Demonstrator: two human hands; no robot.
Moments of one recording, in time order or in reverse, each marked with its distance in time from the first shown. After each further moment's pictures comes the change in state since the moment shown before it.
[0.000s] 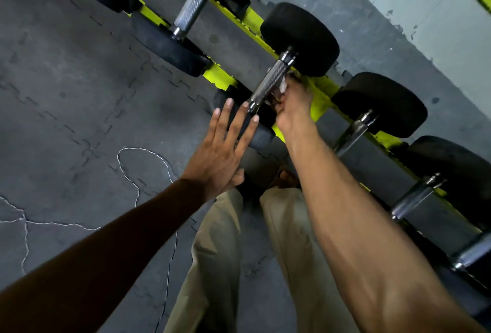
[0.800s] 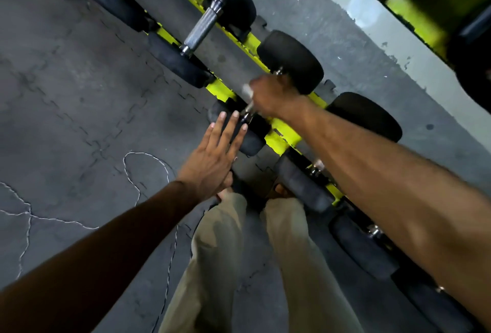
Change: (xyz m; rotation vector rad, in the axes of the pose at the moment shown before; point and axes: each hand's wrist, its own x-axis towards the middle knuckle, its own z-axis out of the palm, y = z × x) left_hand -0.005 0.013 -0.017 0.065 -0.045 -0.098; right_hand -0.028 -0.066 0.034 -2.302 -0.621 -1.024
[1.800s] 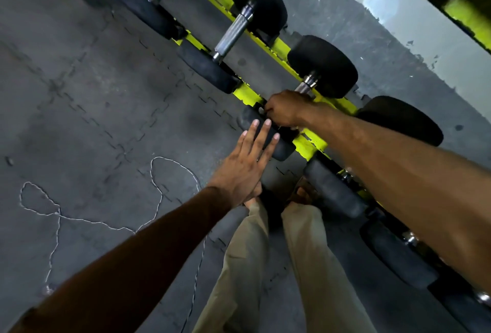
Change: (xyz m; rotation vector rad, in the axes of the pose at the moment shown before) left_hand -0.007 -0.004 0.003 -0.037 -0.011 0.055; right_hand 0.005 -0.034 -0.007 0.149 -0.278 0.020
